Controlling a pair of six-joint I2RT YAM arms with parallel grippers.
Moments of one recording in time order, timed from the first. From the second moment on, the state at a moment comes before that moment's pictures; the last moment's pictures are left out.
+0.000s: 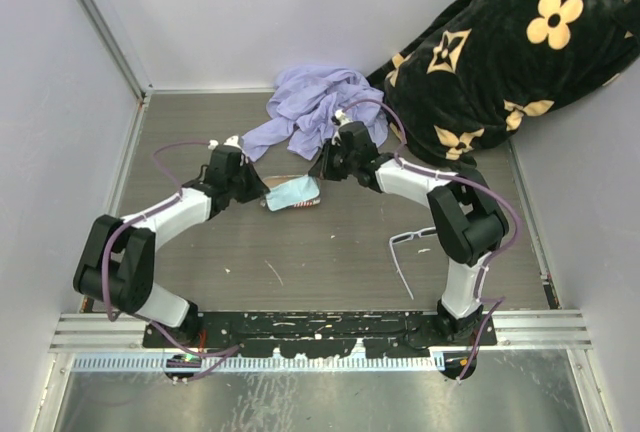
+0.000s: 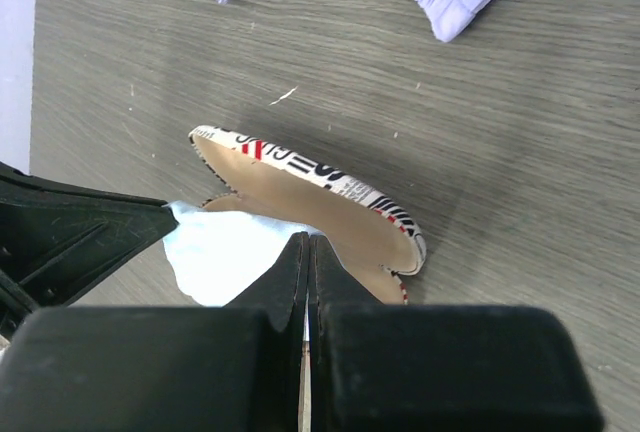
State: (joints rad) left arm -0.36 1.47 0.81 -0.06 0.08 -0.66; right arm 0.56 1.85 1.18 0.06 -0.26 0.61
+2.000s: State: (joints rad) left arm -0.28 1.66 0.95 -0.01 0.17 -0.58; right arm 0.54 1.93 1.23 0.05 -0.30 0.61
